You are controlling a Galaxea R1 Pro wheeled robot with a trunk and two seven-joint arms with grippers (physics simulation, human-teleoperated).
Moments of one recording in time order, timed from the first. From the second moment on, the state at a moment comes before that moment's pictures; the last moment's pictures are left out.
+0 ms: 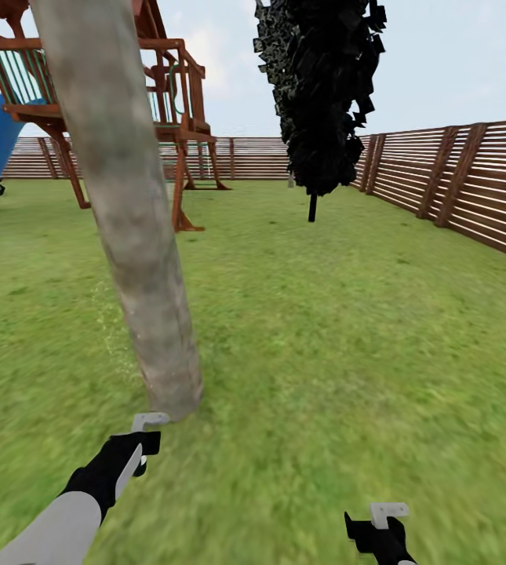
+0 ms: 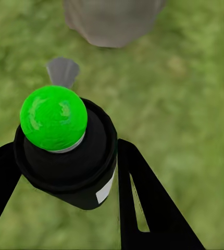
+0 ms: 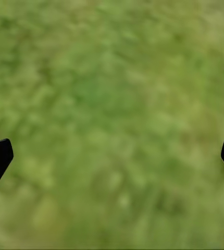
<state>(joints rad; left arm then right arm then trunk) -0.66 0.03 0.11 -0.51 -0.06 0.39 0.08 -0.50 -0.06 0.15 -0.05 -0.13 -0.38 -0.04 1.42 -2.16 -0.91</state>
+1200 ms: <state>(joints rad) -0.66 0.04 0.12 -0.73 -0.06 0.36 0.09 -0.50 -0.06 0.15 -0.05 -0.13 -0.38 -0.04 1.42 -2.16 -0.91</state>
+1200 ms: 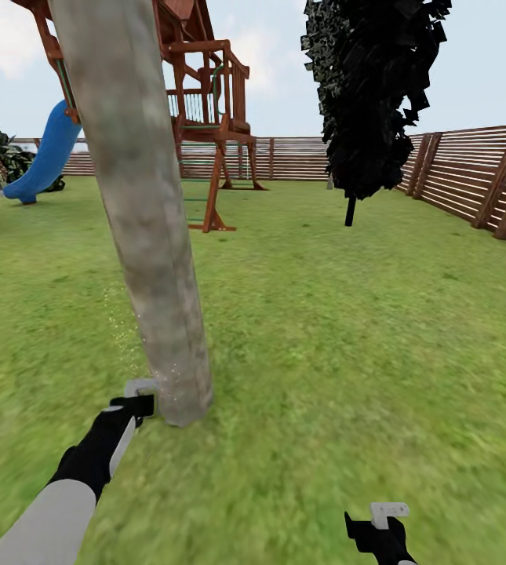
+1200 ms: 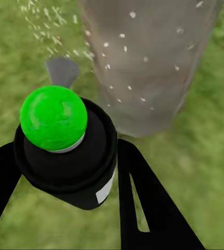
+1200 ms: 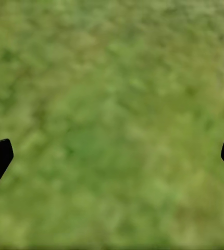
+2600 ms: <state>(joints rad) -0.64 0.11 0.01 -1.22 0.04 0.72 -0.17 -0.50 -0.06 0.15 -0.05 -0.13 -0.38 -0.04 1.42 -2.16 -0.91</state>
